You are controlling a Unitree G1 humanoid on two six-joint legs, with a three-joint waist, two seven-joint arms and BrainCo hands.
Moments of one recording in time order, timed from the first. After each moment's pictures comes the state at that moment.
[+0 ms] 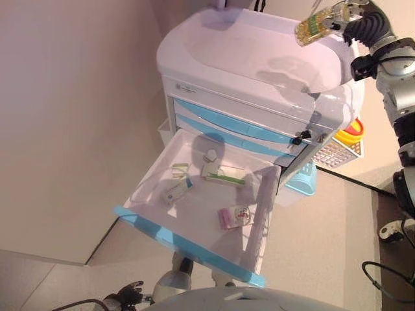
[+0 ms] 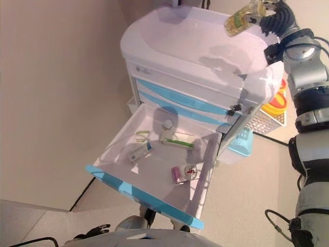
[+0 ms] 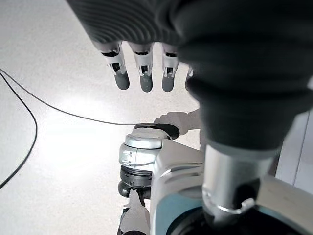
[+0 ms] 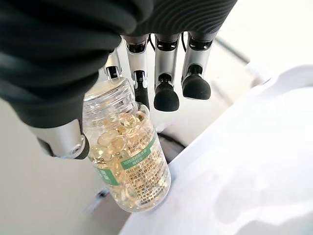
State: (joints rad) left arm 0.08 0.33 -0.22 1.20 -0.09 -0.04 -0.16; right arm -1.25 -0.89 0.45 0.88 0.32 -0.02 0.05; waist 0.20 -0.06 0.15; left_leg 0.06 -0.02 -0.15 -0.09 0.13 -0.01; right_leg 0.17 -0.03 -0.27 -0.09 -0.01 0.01
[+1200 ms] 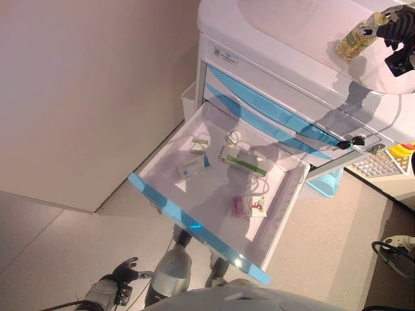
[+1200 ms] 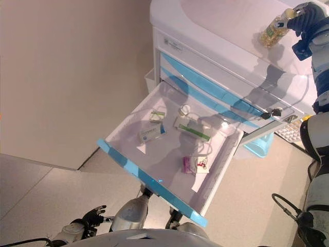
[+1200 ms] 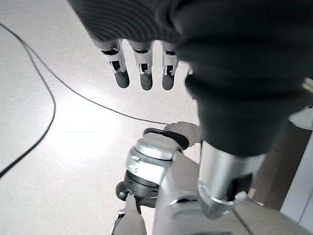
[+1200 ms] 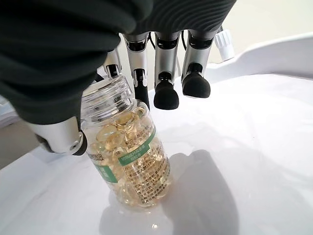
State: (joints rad) left arm 0.01 0.40 -0.25 1.15 -0.18 -0.07 -0.12; right arm -1.47 -0.95 0.70 1.17 0.09 0.11 0.17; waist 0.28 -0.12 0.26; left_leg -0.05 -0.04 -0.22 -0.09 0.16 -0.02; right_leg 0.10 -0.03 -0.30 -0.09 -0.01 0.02
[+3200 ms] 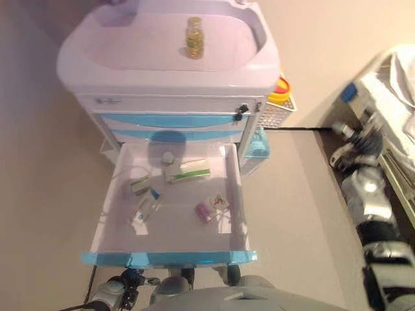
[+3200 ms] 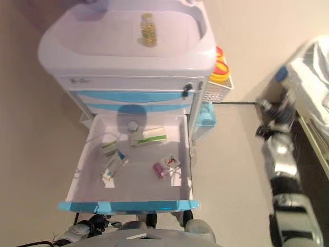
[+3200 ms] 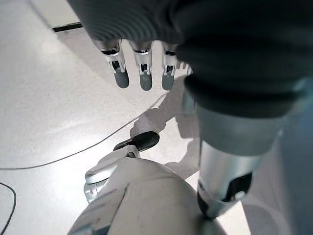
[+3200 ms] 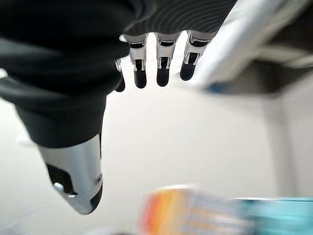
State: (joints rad) left arm 0.01 0.35 -0.27 1.16 -0.11 -0.02 -0.14; right arm -0.20 -0.50 -0.06 0.56 0.42 -0.24 -0.29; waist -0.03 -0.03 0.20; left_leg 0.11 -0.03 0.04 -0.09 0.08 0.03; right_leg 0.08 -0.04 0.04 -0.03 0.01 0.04
